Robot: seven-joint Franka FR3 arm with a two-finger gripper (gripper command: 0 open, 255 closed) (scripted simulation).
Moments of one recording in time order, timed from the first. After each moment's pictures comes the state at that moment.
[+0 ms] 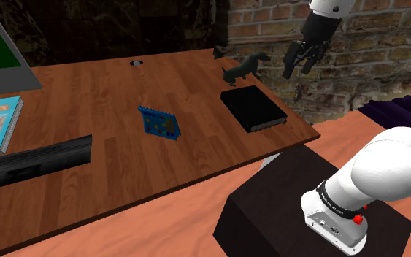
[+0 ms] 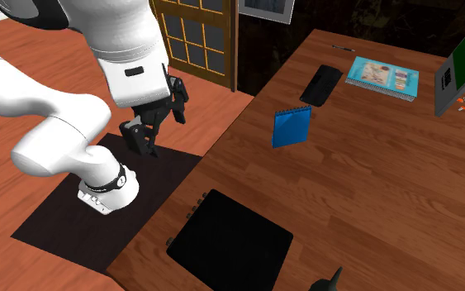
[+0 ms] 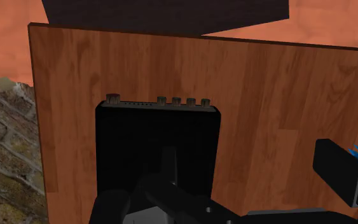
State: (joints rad) arm -0.02 -0.77 -0.02 -2.40 0.06 1.62 0.08
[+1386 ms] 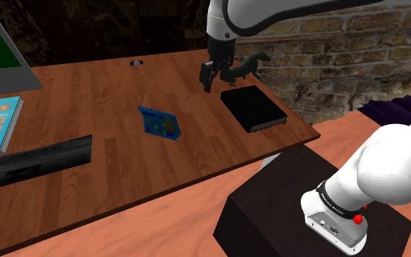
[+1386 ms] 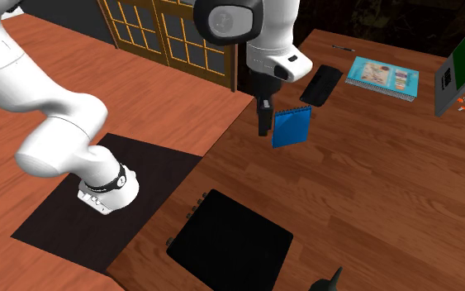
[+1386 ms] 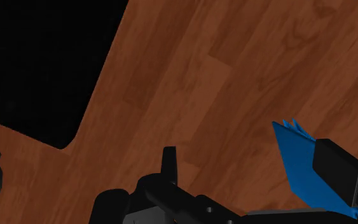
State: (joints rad) arm 0.13 -0.18 0.22 -2.09 0.00 1.94 0.08
